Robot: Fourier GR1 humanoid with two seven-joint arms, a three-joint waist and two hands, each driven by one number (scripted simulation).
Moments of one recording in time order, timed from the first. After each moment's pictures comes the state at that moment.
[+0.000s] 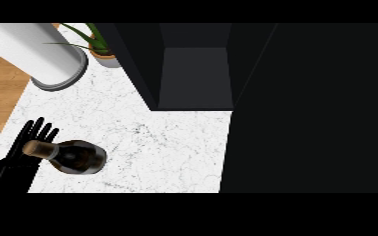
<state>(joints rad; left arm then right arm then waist) 0.13 0.19 0.41 -1.38 0.32 -0.65 -0.22 -0.08 -0.10 0.16 -2.50 -0.05 0.01 0.66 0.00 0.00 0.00</state>
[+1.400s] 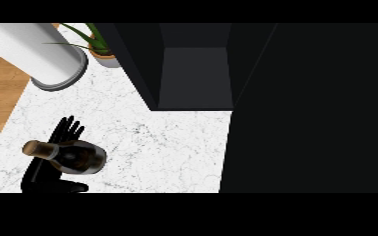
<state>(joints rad) -0.04 0.22 0.34 -0.93 0.12 -0.60 -0.52 -0.11 -0.09 0.14 -2.49 -0.05 0.02 0.68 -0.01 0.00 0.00</state>
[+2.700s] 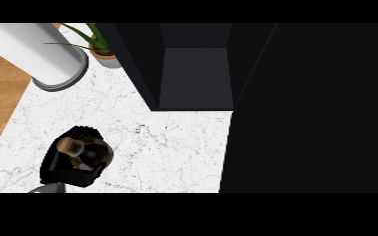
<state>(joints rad) -0.08 0.18 0.24 -0.96 0.06 -0.42 -0.63 -0.12 -0.09 0.12 -2.49 -0.05 0.02 0.70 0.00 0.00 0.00</state>
